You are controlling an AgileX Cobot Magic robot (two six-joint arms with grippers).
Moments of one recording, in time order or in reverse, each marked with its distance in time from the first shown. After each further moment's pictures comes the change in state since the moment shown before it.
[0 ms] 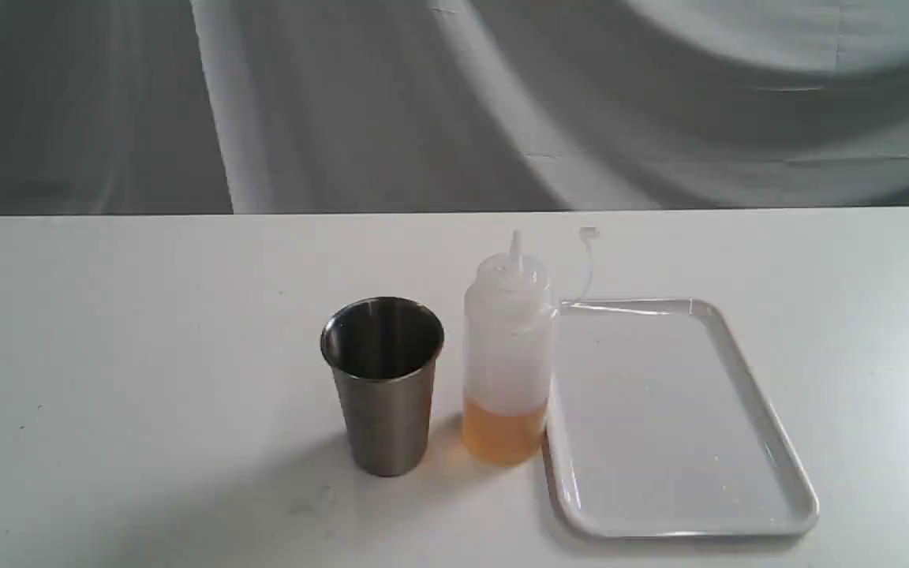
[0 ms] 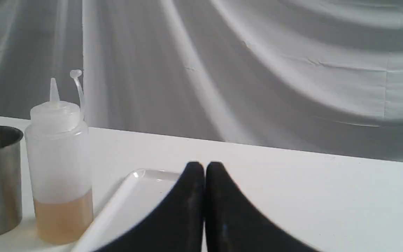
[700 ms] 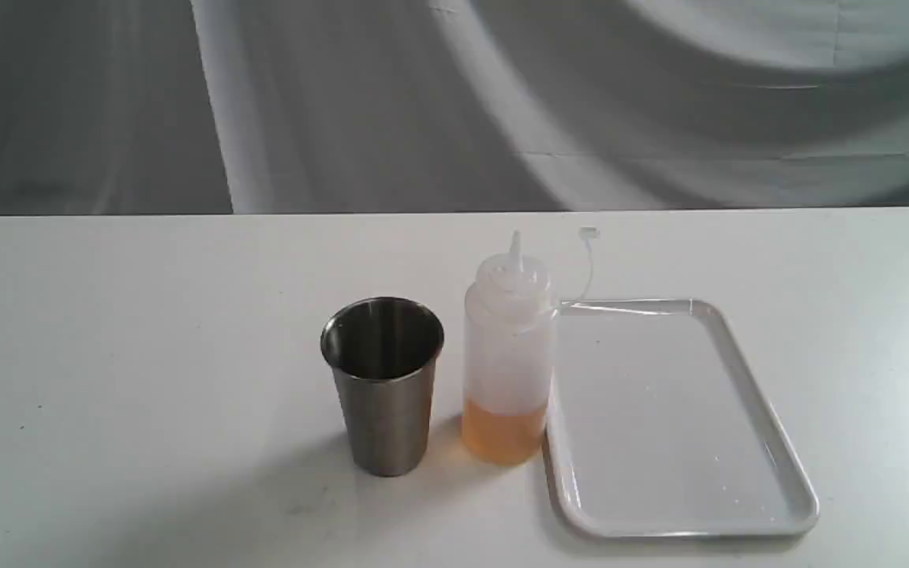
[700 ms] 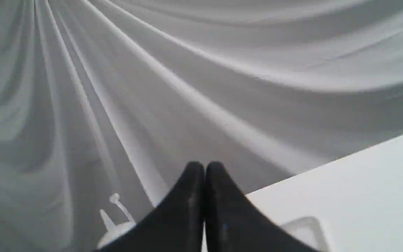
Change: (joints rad) left arm 0.000 0.000 0.000 0.000 0.000 0.000; right arm 0.000 0.000 0.000 0.391 -0.170 0.137
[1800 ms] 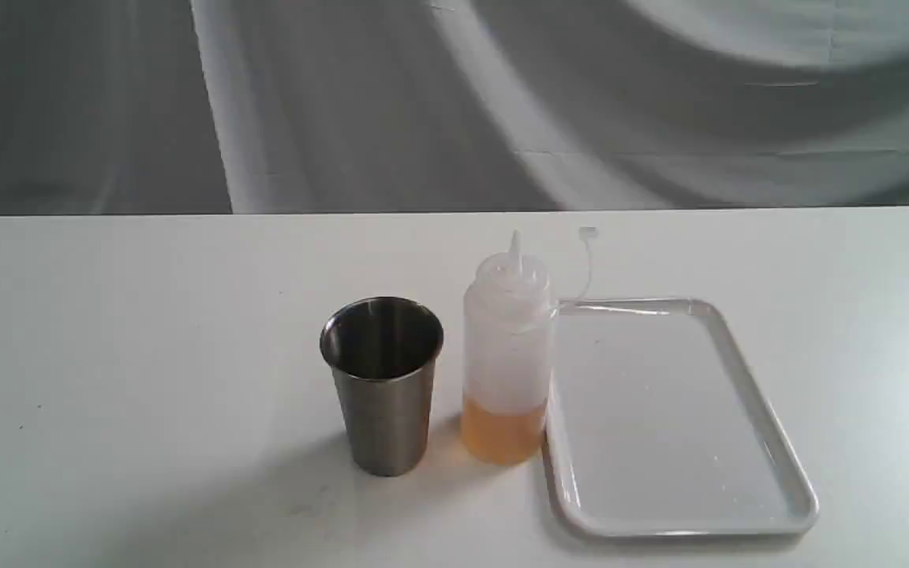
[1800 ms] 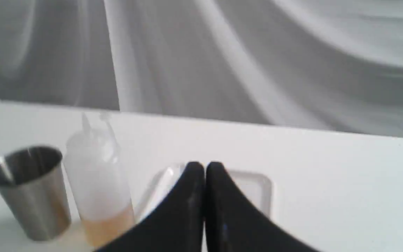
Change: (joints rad) left arm 0.000 0.000 0.000 0.000 0.000 0.000; right arm 0.000 0.500 -0.475 -0.215 0.400 -0.267
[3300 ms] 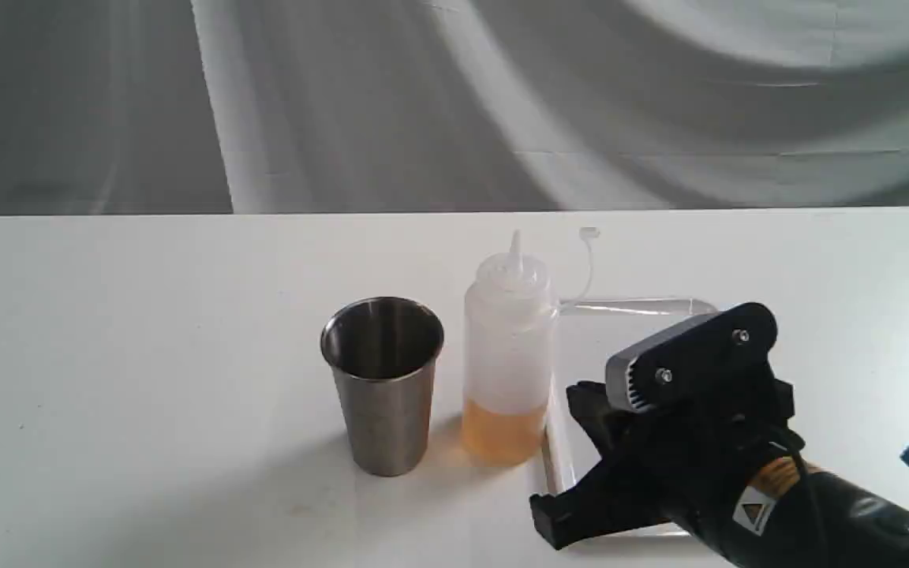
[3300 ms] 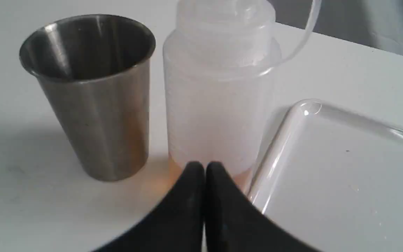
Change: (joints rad) left arm 0.000 0.000 0.000 0.000 0.000 0.000; right arm 0.516 1.070 0.027 -0.009 -0.945 0.097
